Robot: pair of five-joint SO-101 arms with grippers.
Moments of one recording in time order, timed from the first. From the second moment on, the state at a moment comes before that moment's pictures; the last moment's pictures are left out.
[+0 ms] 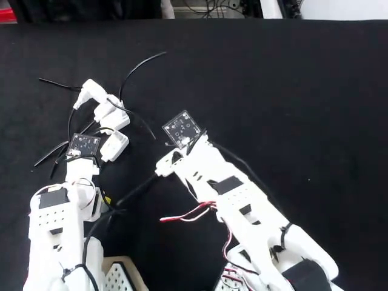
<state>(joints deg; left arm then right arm) -19.7 -53.6 77.9 55.6 -24.7 -27.8 -29.1 72.0 11.1 9.6</state>
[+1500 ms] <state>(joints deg) -17.2 -59.3 82.7 53.1 -24.7 -17.8 -103.1 96.6 49.7 11.9</state>
